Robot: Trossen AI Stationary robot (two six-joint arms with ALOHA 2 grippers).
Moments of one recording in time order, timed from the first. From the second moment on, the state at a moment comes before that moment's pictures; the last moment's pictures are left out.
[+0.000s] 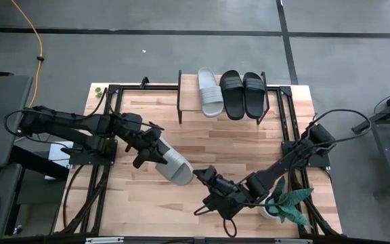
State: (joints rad) left arm 0.04 1.02 0.81 -0.22 0.44 -0.67; right arm 0.61 1.83 1.47 -0.33 0.98 -0.90
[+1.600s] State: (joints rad) left arm 0.04 1.05 0.81 -0.21 0.45 -0.69; right arm 0.58 1.92 1.47 -0.08 0.96 -0.99
